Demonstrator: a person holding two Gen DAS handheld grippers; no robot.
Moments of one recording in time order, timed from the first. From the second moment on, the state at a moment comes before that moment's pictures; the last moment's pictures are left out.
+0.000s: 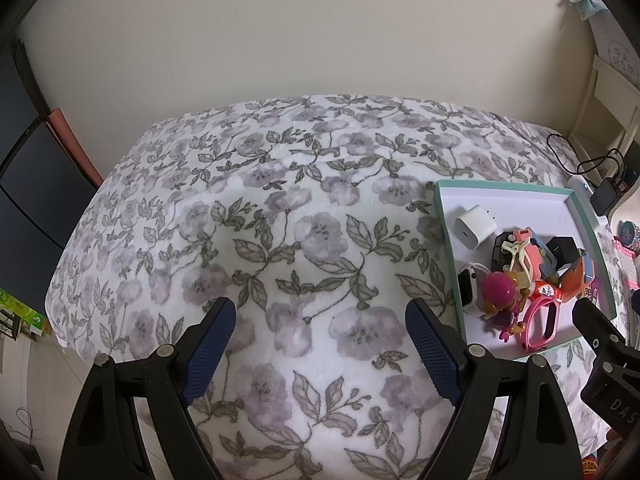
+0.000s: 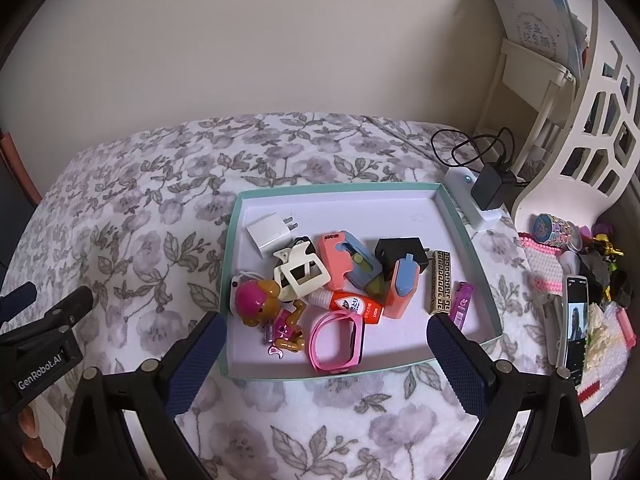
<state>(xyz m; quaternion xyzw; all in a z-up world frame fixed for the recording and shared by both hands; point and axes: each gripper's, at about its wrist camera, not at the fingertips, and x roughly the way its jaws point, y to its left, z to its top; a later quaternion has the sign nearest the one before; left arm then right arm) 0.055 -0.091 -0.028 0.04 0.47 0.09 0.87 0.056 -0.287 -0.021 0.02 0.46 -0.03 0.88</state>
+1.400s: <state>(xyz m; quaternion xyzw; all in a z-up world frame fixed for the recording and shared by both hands) 0.055 -0.092 -0.029 0.04 0.48 0.09 0.87 0.057 -0.285 -0.023 0.01 0.47 -0.03 0.88</state>
